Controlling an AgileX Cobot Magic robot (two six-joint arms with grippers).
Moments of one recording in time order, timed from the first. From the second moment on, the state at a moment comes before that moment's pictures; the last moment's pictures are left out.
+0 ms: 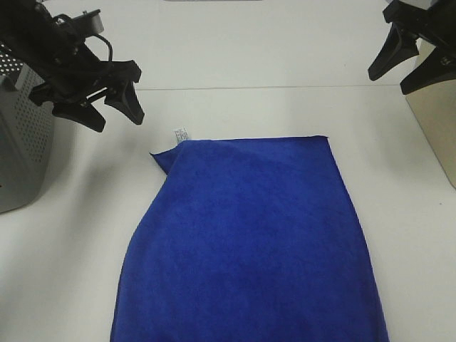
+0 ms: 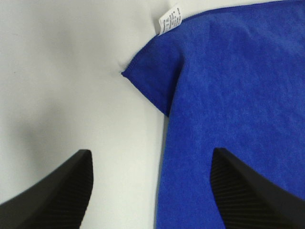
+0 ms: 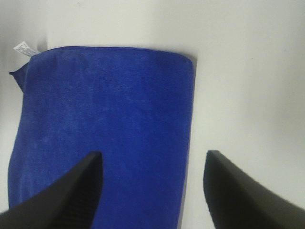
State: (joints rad) left arm -0.20 2.02 -1.52 -0.44 0.85 0.16; right arm -0.09 1.91 -1.56 0.47 1.05 -0.28
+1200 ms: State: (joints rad) left arm -0.19 2.32 -1.64 -0.50 0.67 0.19; right arm -0.09 2.38 -1.79 0.42 1.03 -0.28
